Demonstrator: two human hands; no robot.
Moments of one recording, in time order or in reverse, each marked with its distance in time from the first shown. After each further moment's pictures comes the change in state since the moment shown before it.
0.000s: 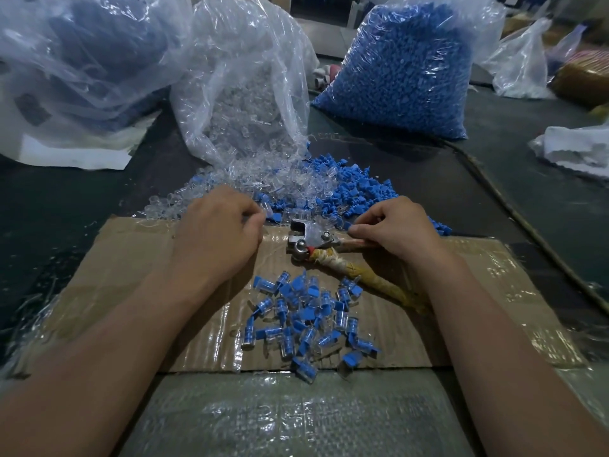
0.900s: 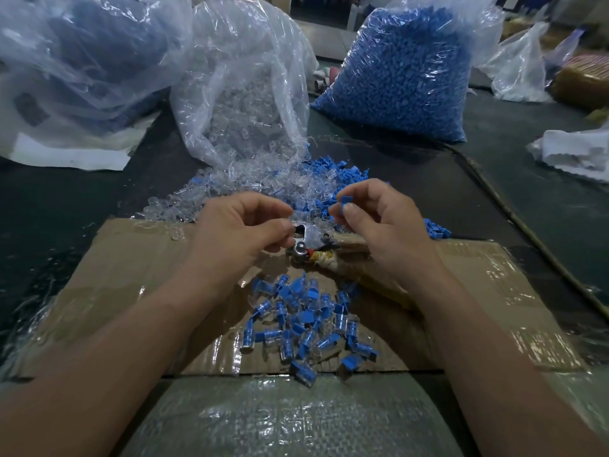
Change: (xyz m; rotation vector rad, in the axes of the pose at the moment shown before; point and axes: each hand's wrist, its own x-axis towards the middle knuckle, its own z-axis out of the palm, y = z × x) left_hand -0.014 0.030 -0.014 -0.965 -0.171 -0.365; right_hand -0.038 -0.033 0.004 0.537 0.106 -0.312
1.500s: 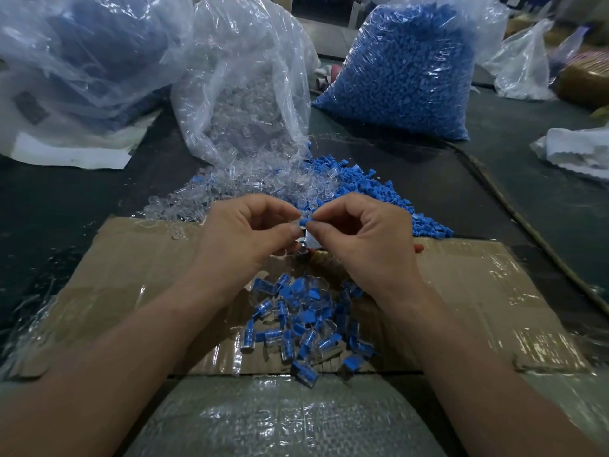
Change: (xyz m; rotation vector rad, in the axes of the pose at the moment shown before) left_hand 0.000 -0.003 0.003 0.044 -0.028 0.092; right_hand -0.011 -0.014 0.024 -0.023 0.103 -0.161
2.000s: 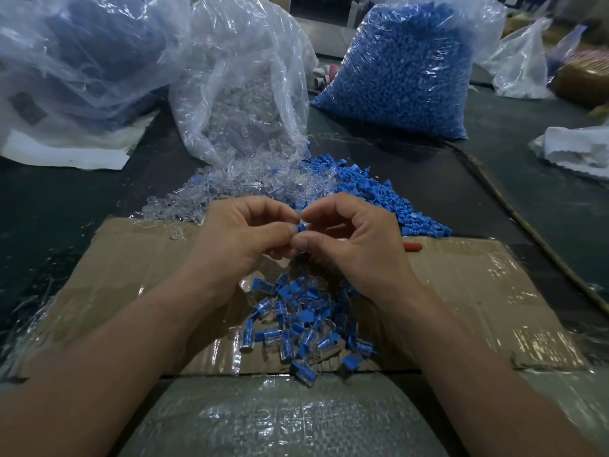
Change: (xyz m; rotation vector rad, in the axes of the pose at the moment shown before) left_hand 0.001 0.003 -0.002 -0.164 -0.073 -0.083; right_hand 0.000 0.001 -0.001 0.084 -0.127 -0.025
